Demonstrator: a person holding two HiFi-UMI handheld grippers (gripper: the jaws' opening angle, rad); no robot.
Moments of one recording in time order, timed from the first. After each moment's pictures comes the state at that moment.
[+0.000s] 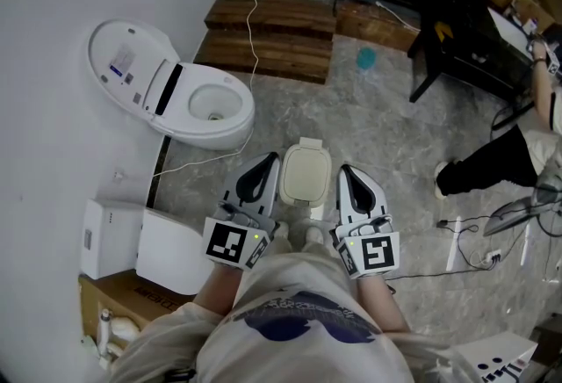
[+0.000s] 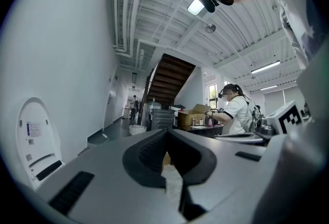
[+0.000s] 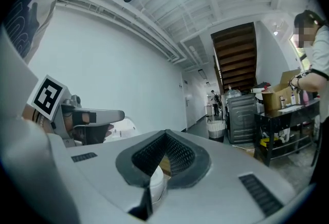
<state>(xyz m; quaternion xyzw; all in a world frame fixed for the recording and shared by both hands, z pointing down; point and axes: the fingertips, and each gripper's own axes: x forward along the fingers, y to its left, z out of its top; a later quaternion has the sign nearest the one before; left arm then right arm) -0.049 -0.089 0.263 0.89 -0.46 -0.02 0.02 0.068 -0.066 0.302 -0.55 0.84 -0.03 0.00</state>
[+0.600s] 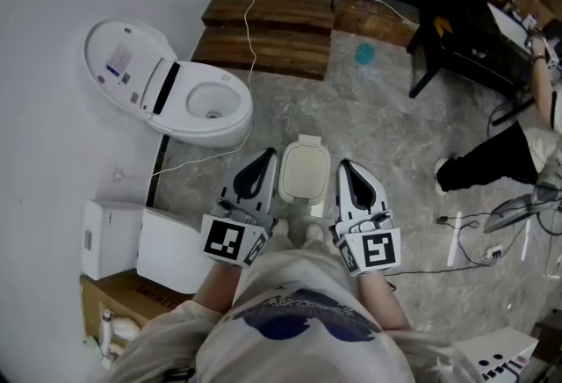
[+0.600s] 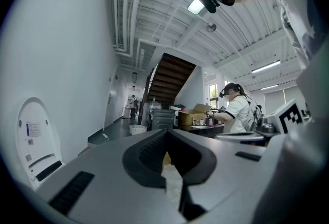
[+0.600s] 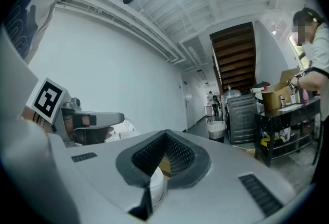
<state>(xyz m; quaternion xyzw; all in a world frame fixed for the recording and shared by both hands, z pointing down) -0.049 -0.098 0.264 0.89 -0.46 -0.02 0.02 0.071 -0.074 0.299 -0.55 0.84 -0.04 0.01</state>
